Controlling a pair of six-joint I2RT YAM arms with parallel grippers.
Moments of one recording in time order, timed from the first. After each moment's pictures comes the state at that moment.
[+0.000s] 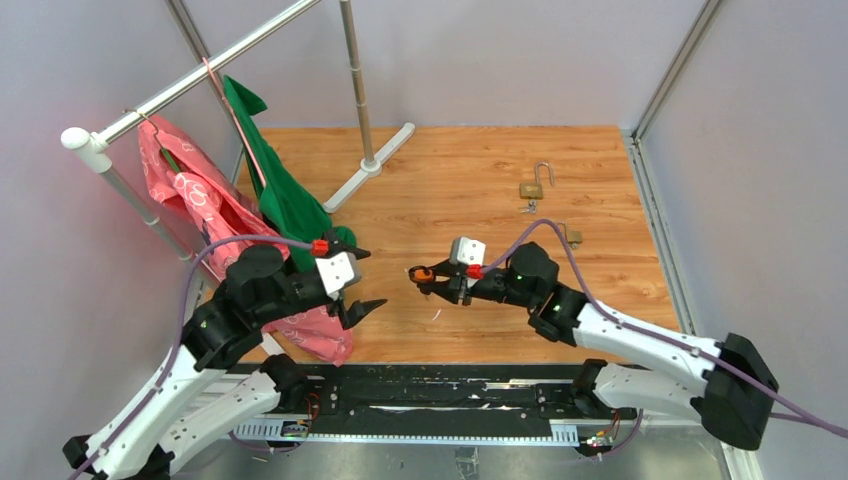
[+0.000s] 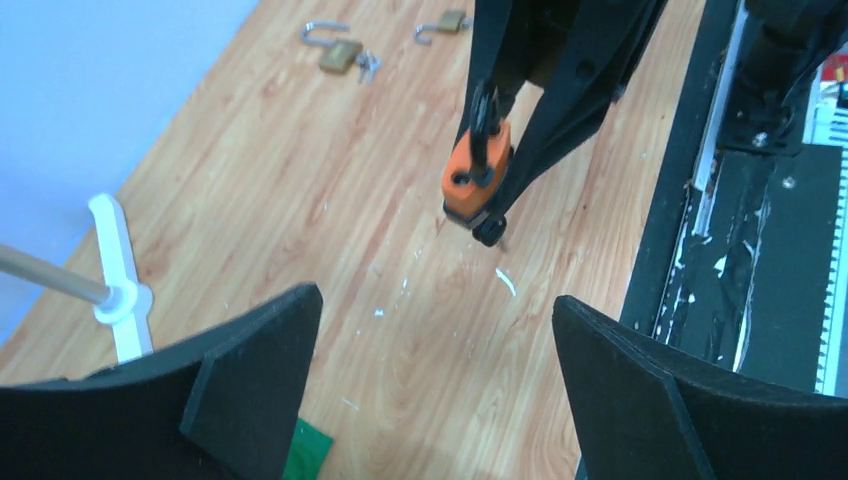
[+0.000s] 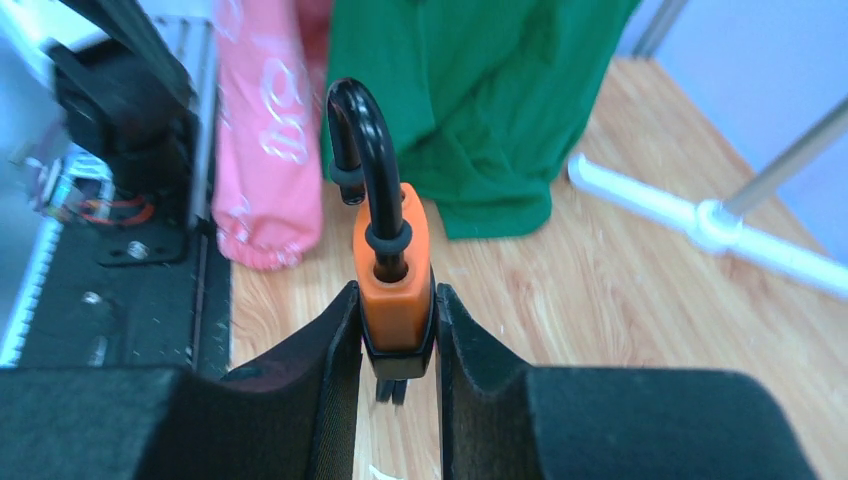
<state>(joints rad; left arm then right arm) -0.74 0.61 0.88 -0.55 0.35 0.35 0.94 1.06 0.58 0.44 -0.39 -0.22</state>
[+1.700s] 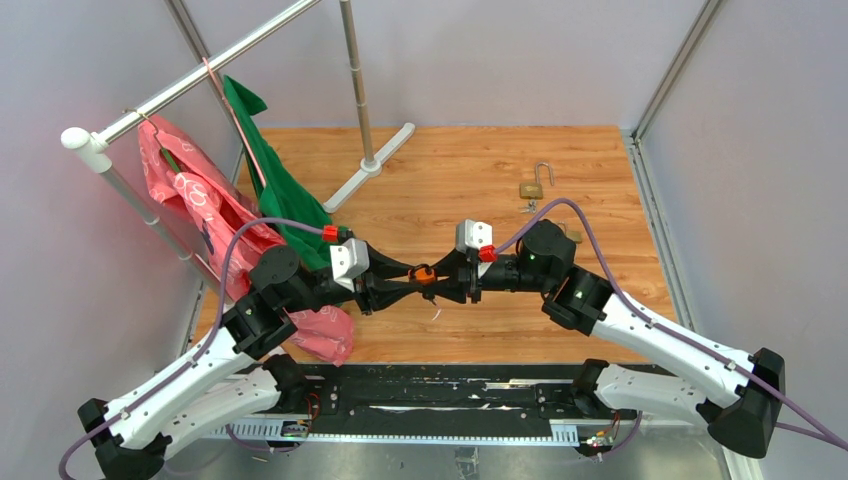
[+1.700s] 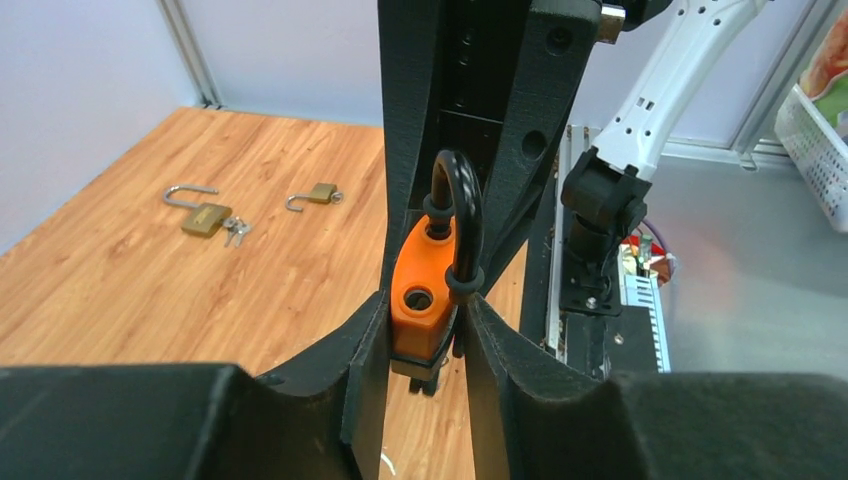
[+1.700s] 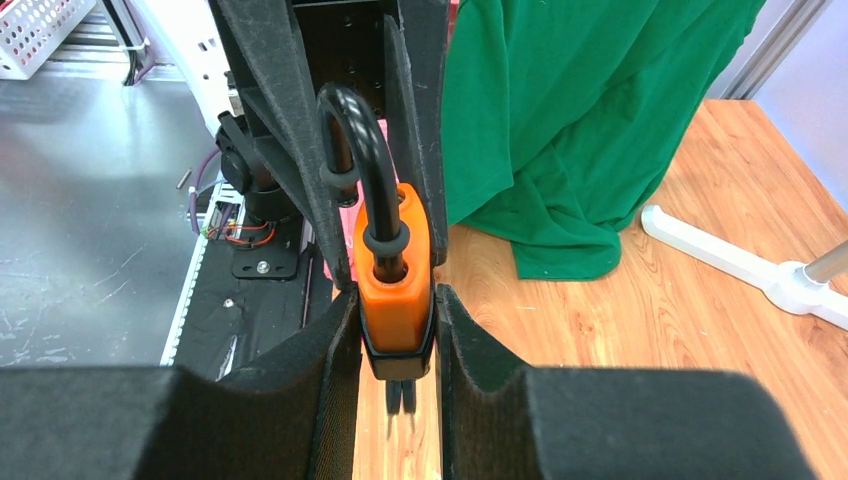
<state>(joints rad) -0.82 0.67 0.70 0.04 0.53 -0.01 0.93 0.97 0.85 0.07 -0.59 -0.15</state>
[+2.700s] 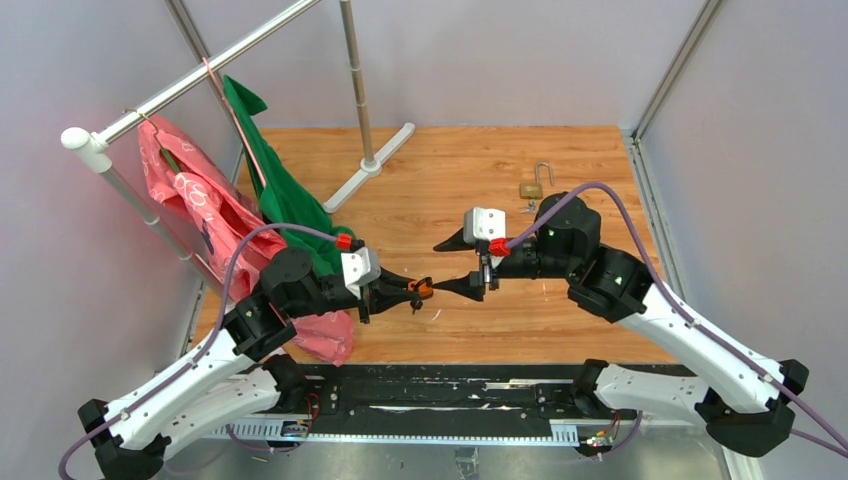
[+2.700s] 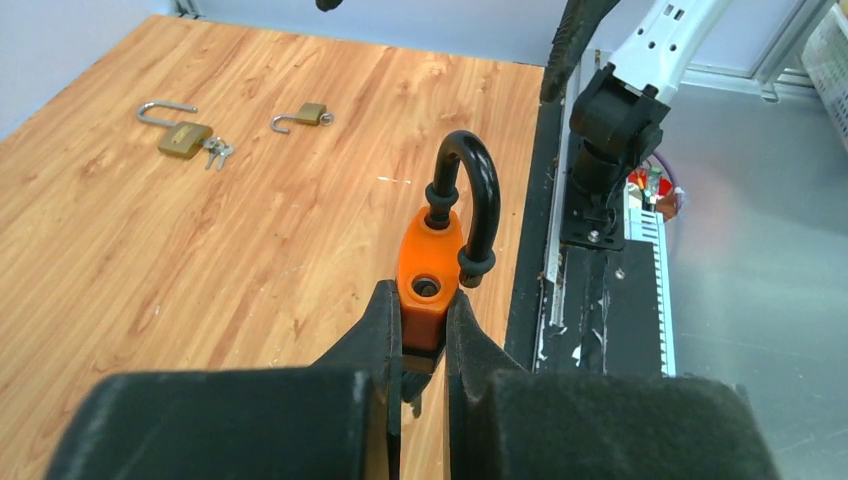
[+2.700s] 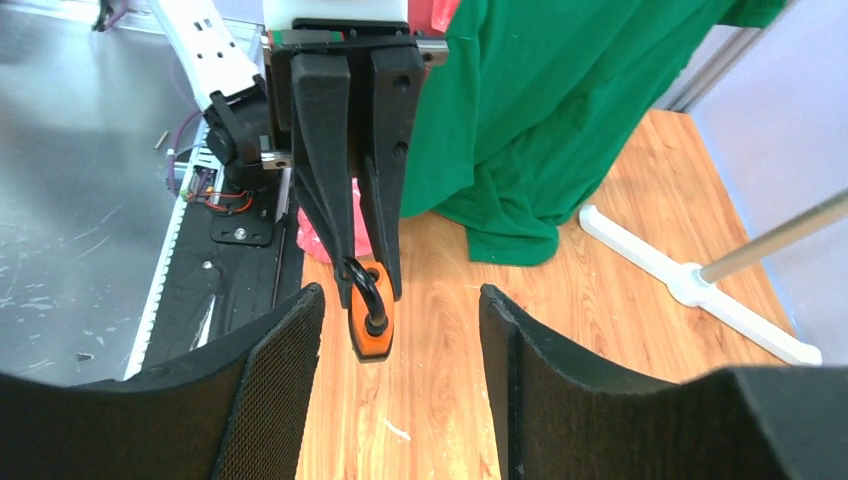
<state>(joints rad) -0.83 0.65 0.69 -0.11 0.51 0.04 0.93 0.97 1.17 -0.37 -0.55 -0.34</state>
